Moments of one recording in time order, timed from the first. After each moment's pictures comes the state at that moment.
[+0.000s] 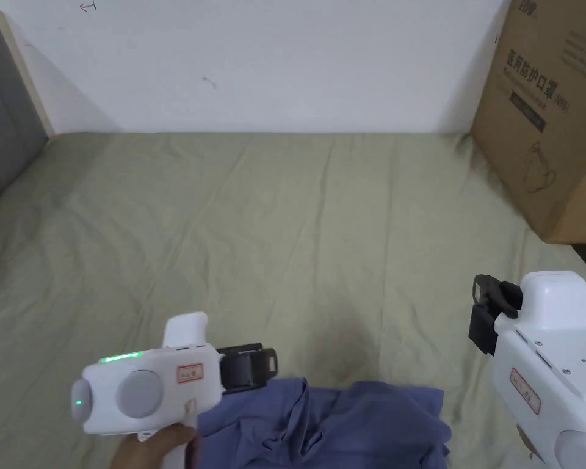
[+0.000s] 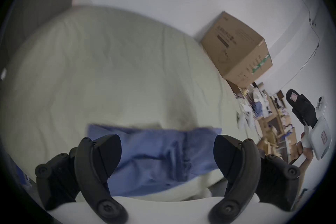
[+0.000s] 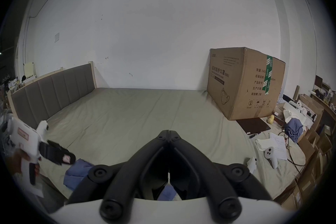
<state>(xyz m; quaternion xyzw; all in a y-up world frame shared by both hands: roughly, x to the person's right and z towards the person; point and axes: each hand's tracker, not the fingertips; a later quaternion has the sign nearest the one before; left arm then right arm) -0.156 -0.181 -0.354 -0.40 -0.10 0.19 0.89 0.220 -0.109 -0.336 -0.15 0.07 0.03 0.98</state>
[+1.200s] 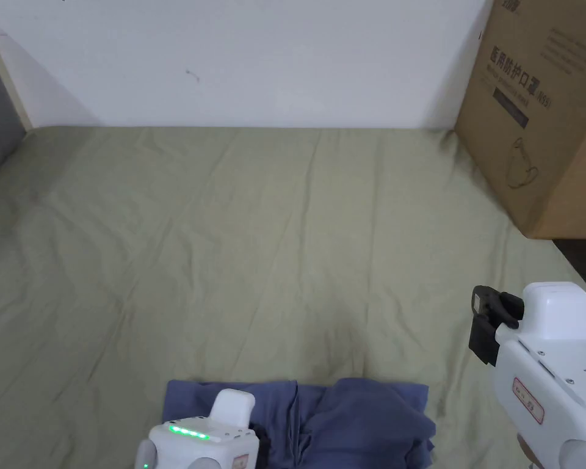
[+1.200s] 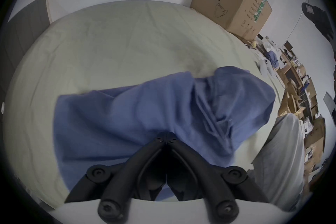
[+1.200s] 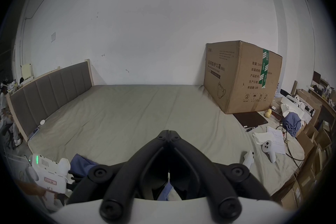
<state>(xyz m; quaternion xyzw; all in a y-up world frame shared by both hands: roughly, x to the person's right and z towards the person) -0.077 -0.303 -0.338 -0.48 -0.16 0.06 0.86 0.238 -0.117 -0.331 -0.17 0.06 0.02 0.98</state>
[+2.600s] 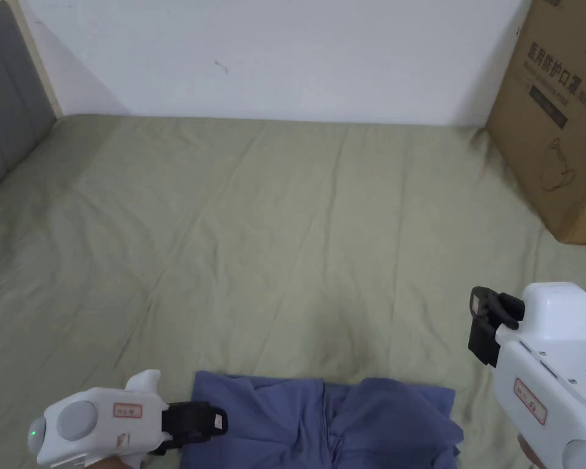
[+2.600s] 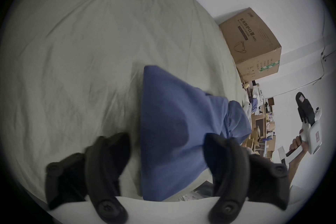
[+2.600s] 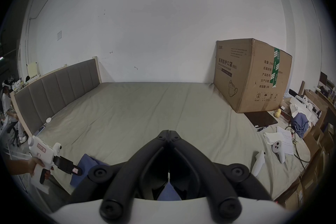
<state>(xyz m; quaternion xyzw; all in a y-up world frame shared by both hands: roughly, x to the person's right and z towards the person) -0.248 -0.319 -0.354 -0.53 -0.14 0.31 0.78 0.208 -0.123 -0.343 -0.19 0.09 0.02 0.98</state>
